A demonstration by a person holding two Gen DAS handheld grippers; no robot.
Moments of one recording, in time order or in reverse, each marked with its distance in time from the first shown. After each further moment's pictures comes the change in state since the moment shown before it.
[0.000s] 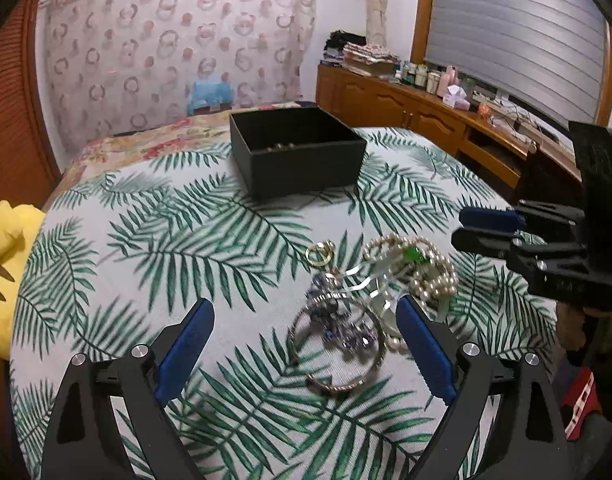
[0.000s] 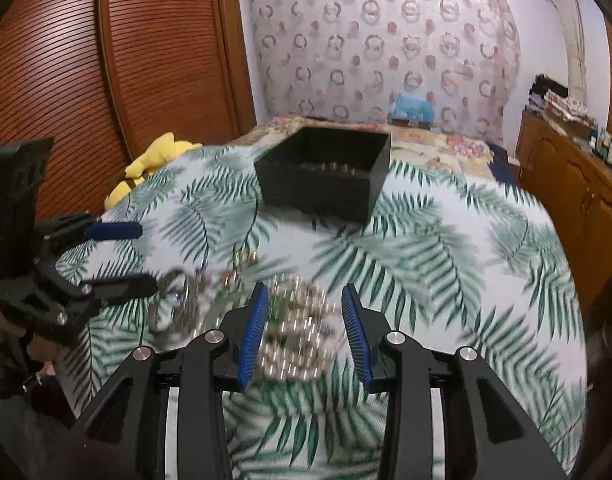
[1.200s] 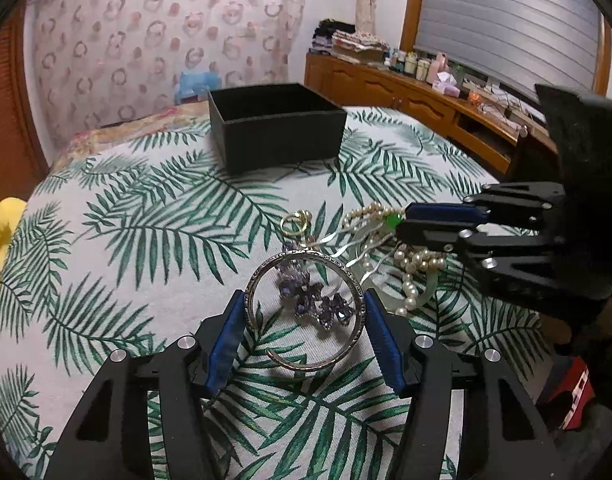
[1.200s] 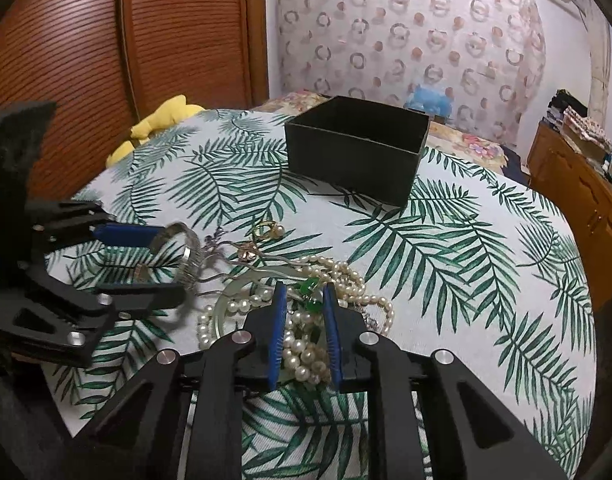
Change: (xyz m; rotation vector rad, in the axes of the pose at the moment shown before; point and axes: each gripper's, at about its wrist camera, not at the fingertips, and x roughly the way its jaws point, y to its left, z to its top) left arm 0.009 -0.011 -0.016 0.007 0.024 -0.034; right arm 0.033 0.031 0.009 -0.126 0.068 -0.021
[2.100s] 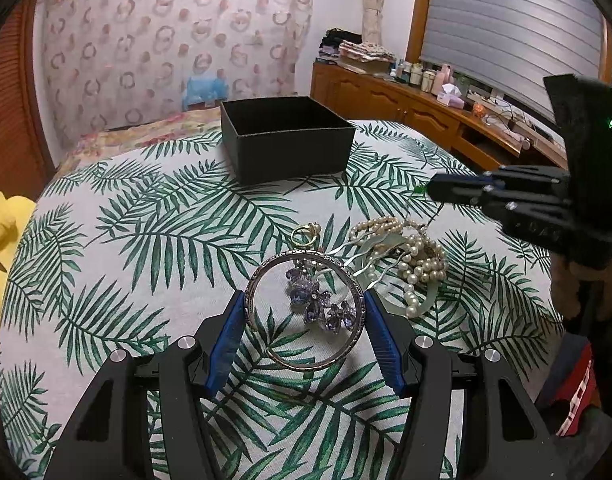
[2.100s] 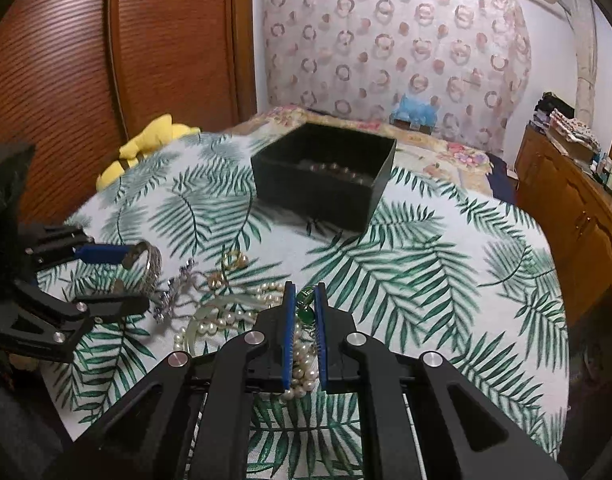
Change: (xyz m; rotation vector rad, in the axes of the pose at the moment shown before) left arm -0.008 0.005 0.003 -0.022 -0.027 0.011; right arm -0.029 -0.031 0.014 0.038 -0.066 -0.018
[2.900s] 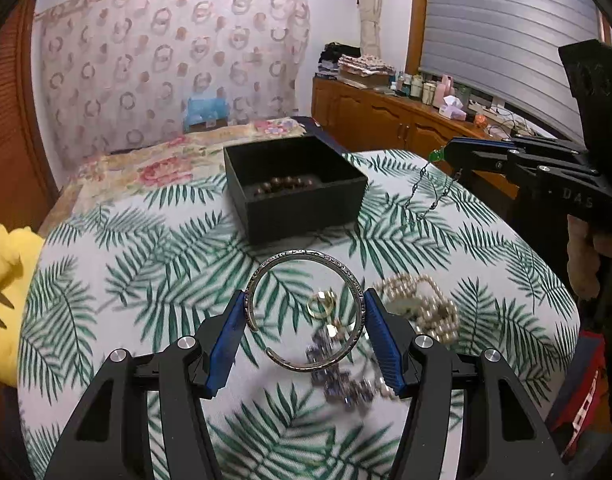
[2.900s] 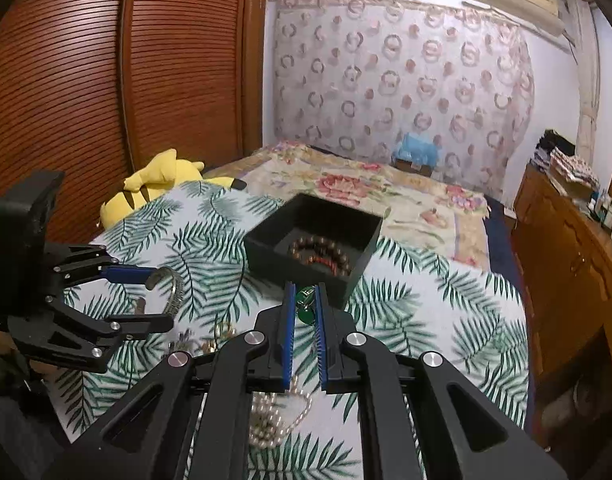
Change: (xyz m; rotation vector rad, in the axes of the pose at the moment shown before) left arm 0.006 0.009 0.050 0.037 -0.052 0.020; right arm -0.022 -0.013 0.060 -0.067 -0.105 0.003
